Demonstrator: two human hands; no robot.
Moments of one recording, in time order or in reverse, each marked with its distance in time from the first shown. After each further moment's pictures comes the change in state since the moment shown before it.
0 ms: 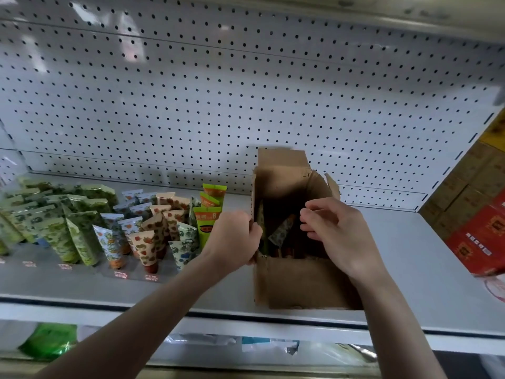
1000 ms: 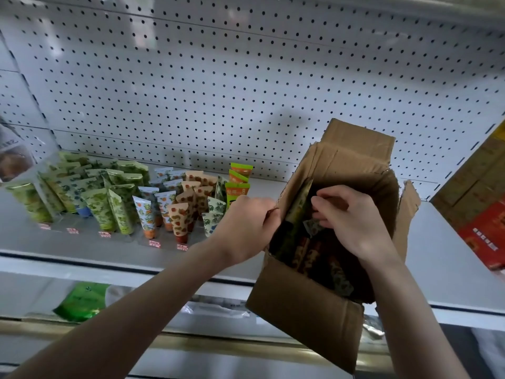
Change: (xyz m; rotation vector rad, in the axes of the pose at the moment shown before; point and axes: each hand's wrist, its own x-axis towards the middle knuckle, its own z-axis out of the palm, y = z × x) left_hand -0.044 -0.006 -0.033 0.060 0.059 0.370; right_hand -0.031 -0.019 0.018 -0.122 -0.019 -0.026
